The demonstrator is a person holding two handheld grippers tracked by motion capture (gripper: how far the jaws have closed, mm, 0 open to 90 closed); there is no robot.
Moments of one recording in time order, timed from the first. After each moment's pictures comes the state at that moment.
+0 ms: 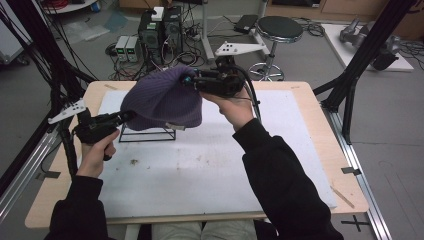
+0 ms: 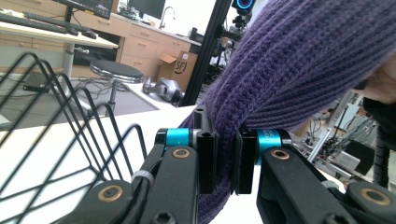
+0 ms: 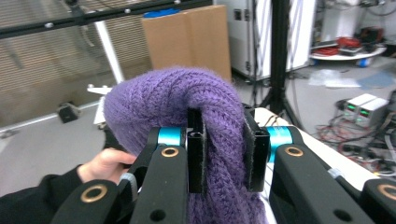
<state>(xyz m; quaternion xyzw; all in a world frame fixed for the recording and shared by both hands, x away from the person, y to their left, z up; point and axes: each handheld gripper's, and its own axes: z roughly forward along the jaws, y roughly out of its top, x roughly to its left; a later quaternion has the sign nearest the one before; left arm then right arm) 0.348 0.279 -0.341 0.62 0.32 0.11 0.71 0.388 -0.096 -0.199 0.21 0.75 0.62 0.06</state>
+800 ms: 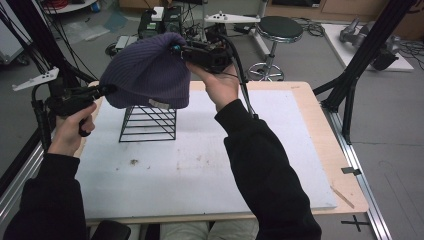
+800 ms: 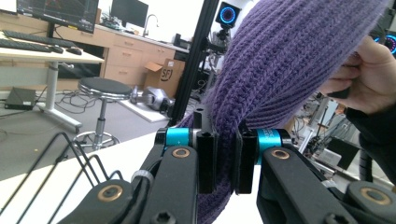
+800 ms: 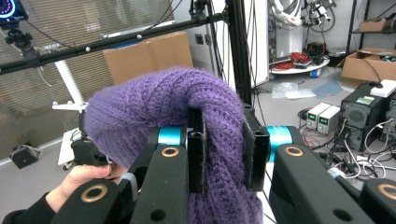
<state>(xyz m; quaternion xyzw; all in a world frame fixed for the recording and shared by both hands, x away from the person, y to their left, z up) 0.377 0.316 -0.282 0.62 0.29 0.11 0.72 0.397 -0.068 -0.153 0.28 0.71 0.64 0.11</state>
